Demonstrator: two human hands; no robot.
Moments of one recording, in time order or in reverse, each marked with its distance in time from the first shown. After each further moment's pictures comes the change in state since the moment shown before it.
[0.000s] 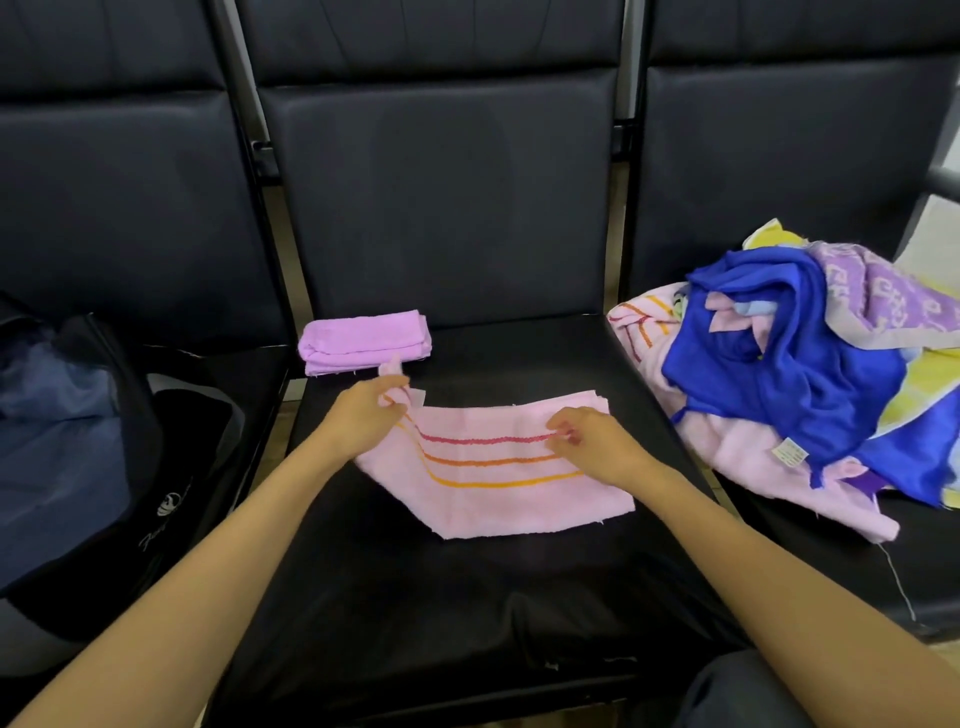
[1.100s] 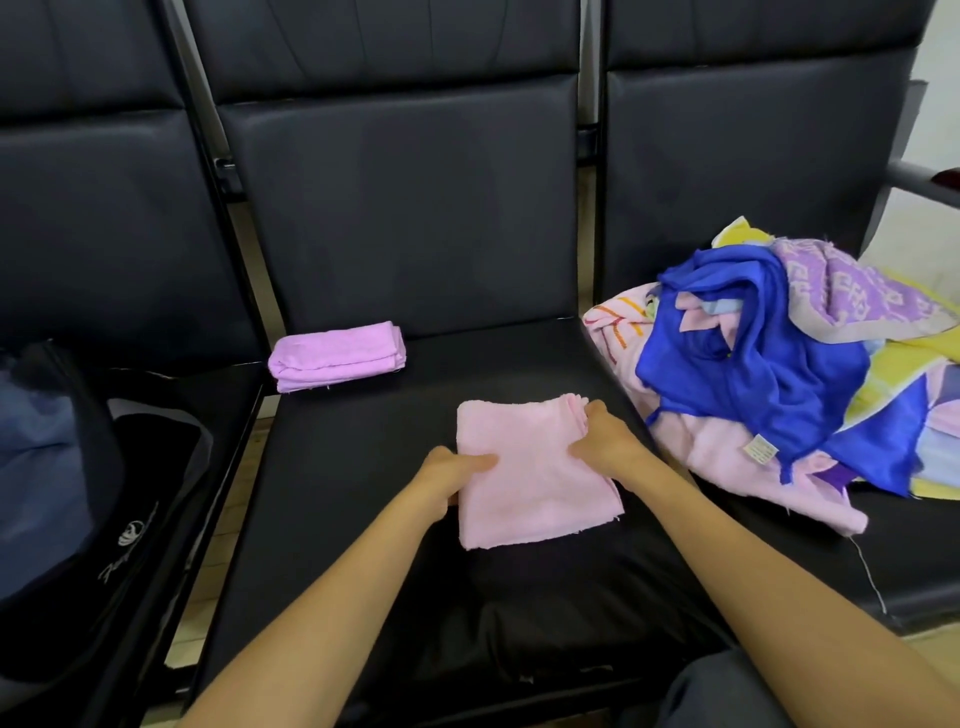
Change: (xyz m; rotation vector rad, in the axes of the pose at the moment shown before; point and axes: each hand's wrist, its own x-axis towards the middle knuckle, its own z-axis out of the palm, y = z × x) left_hand 0.020 0.026 0.128 -0.623 -0.225 -0.436; right_hand -0.006 0.002 -0.027 -0.038 0.034 0.390
